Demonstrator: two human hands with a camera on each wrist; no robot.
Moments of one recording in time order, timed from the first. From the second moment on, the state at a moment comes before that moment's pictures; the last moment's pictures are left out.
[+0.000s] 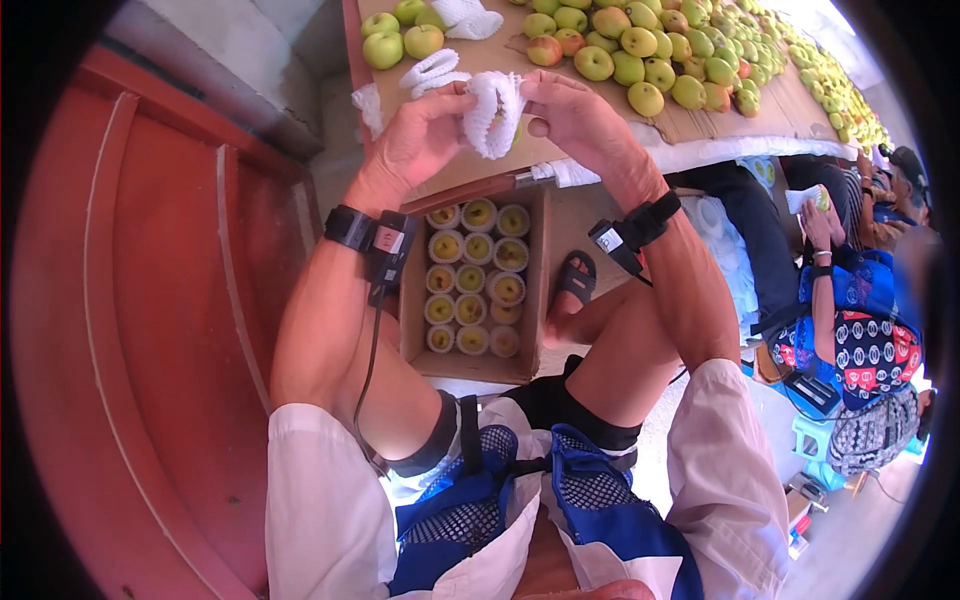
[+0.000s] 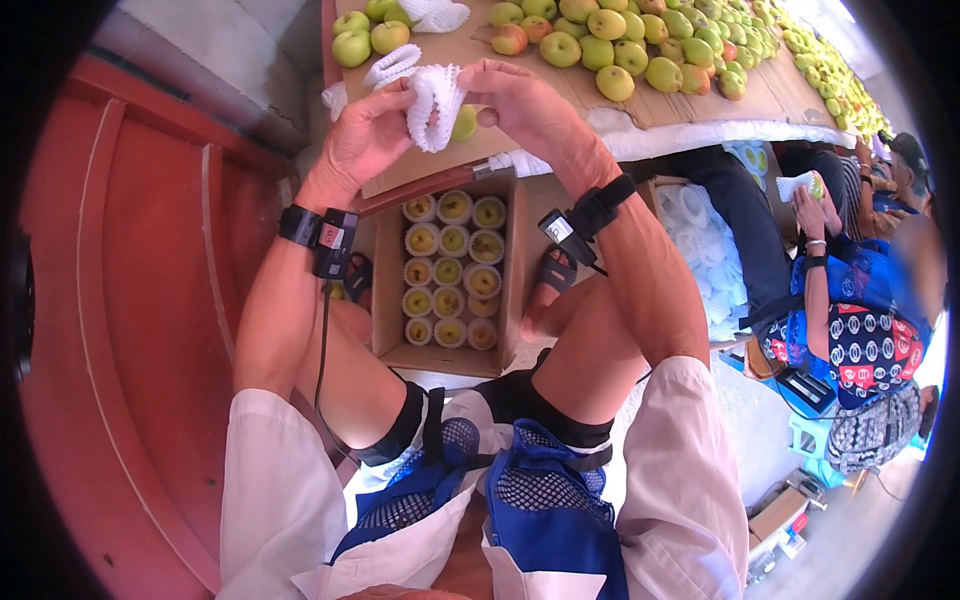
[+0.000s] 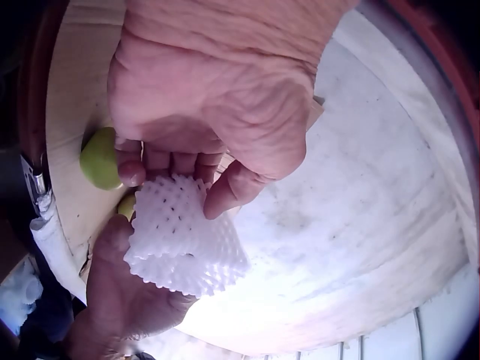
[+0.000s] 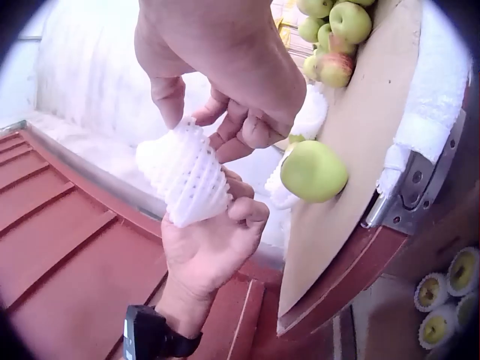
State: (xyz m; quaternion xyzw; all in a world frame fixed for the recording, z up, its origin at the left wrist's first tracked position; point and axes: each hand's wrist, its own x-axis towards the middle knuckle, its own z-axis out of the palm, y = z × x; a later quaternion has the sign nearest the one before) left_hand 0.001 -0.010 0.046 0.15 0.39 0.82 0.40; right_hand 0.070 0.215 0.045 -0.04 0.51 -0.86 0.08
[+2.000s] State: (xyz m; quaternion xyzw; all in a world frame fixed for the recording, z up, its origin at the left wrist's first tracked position) left_hand 0.002 0.019 -0.018 0.00 0.61 0.76 0.24; right_hand 0.043 0.186 -0.027 0.14 0.81 -0.53 -0.22
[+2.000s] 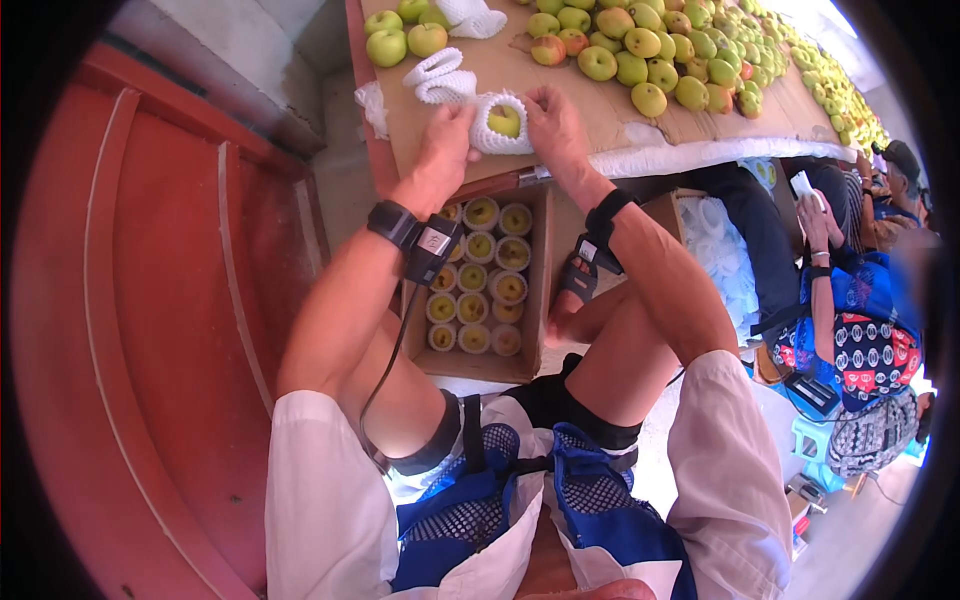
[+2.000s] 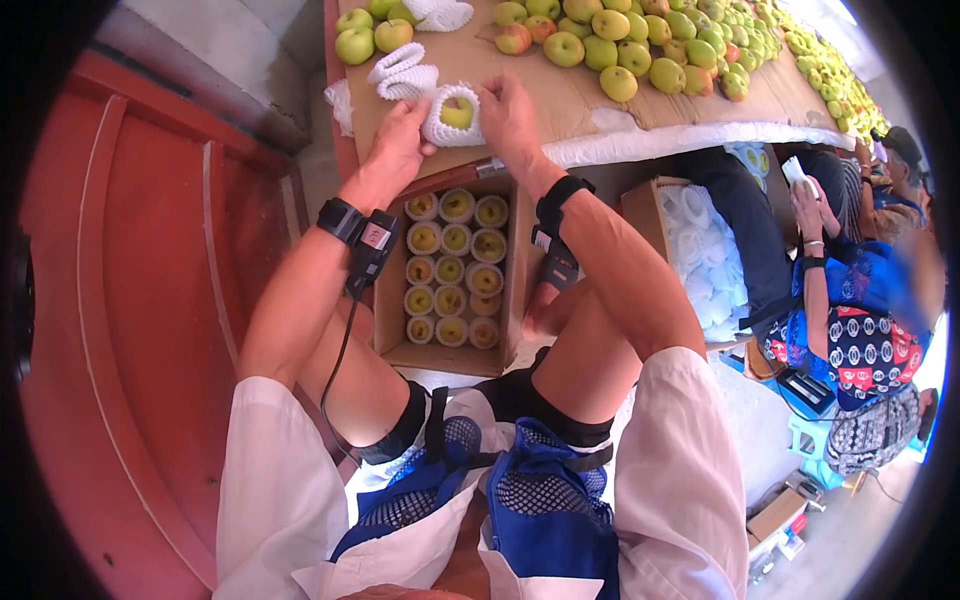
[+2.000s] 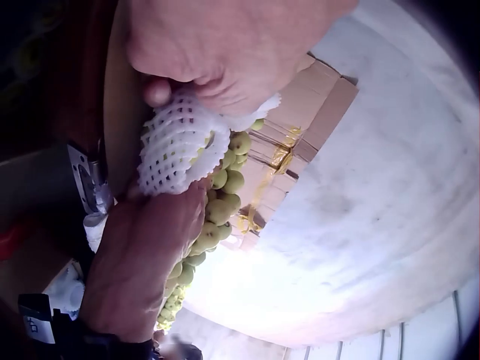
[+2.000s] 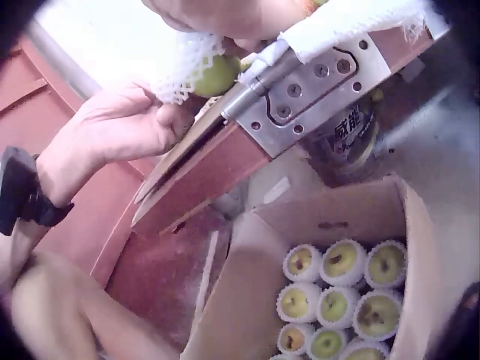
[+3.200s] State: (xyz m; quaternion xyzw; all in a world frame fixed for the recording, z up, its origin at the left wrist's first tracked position) left_hand 0.029 0.016 0.036 0.07 0.44 0.85 0.28; right_hand 0.041 0.168 0.016 0.05 0.62 -0.72 -0.32
